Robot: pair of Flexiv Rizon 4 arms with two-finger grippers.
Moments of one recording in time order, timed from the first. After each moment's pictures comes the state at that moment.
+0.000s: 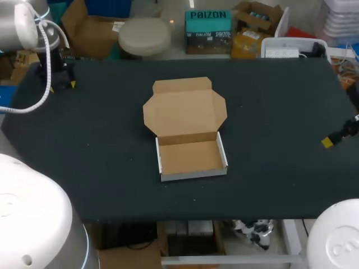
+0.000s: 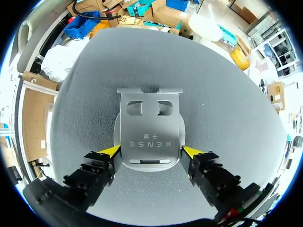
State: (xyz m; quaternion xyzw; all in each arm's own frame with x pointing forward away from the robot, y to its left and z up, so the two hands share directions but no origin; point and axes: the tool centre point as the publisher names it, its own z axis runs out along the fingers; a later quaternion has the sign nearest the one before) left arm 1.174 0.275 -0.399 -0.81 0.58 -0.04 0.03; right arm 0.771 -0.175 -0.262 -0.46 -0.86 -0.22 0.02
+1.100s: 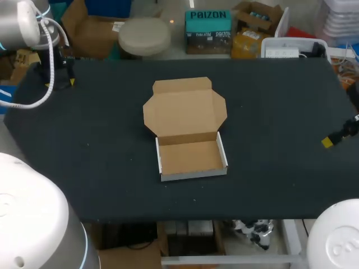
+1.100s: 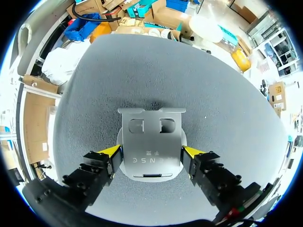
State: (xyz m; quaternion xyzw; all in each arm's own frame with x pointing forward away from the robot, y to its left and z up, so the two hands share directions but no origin) left arm 1.190 0.283 -0.399 -0.81 0.58 -0.04 0.04; right arm 0.771 -0.175 -0.262 -0.46 -0.86 -0.22 0.02
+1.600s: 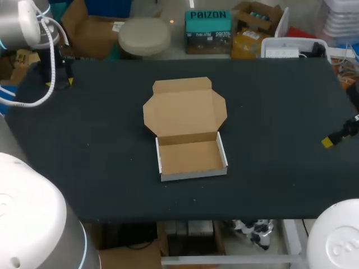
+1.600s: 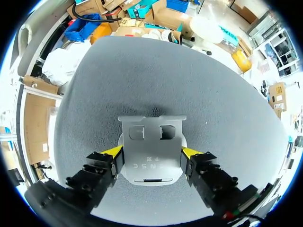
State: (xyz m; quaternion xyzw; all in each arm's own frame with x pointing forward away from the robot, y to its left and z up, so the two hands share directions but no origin) left arm 1.196 0.286 -0.400 -0.81 0.58 -0.04 0.05; right arm 0.771 -0.175 -0.262 -0.46 -0.86 -0.22 0.02
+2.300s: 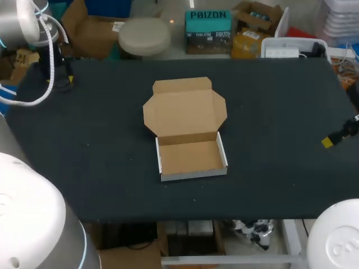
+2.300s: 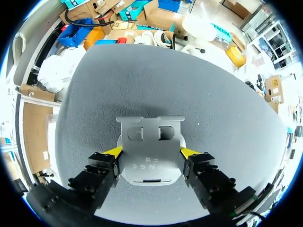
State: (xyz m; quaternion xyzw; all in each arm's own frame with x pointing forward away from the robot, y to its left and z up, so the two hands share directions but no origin) left arm 1.201 0.282 -0.391 -0.79 0.61 -0.05 0.04; right arm 0.771 -0.175 -0.262 -0.46 -0.86 -0.22 0.02
